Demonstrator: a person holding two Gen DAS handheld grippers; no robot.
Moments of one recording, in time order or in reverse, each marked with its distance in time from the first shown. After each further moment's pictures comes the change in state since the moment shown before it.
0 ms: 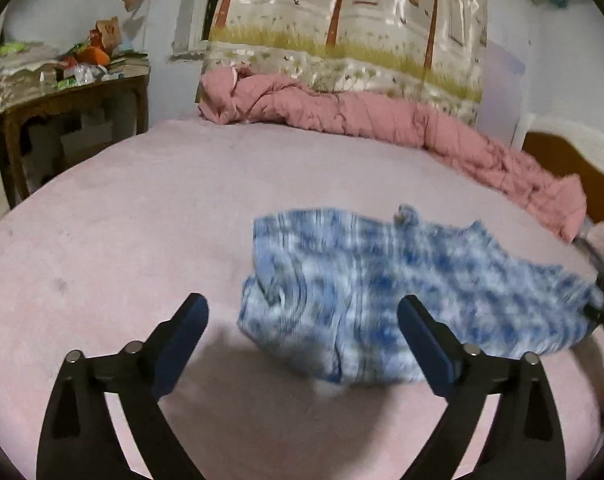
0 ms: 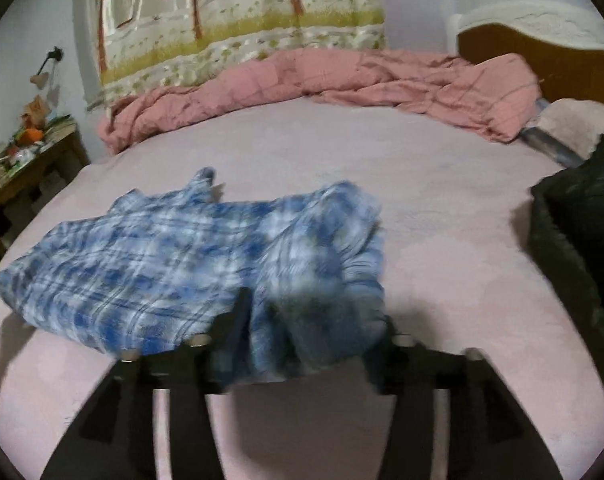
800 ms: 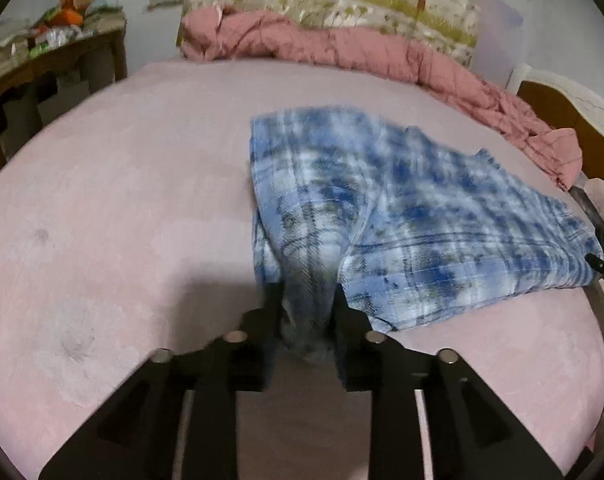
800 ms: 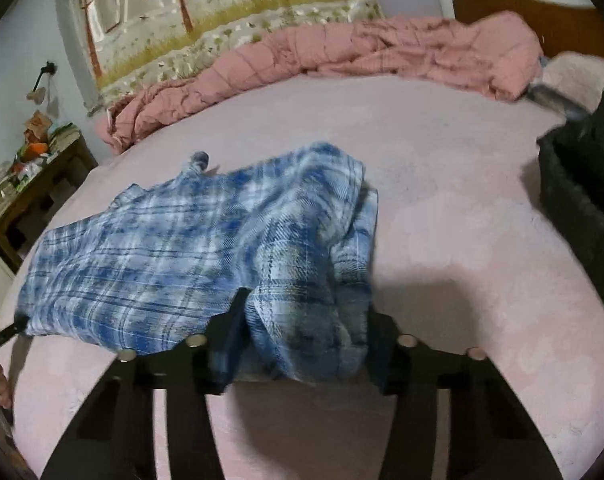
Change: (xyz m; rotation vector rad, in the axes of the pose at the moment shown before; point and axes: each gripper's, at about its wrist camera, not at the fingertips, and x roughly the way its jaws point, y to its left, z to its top) left arm 0.019 0.024 -0.040 0.071 0.204 -0.039; right arm 0.016 -0.024 -0.011 0.049 0.088 0.078
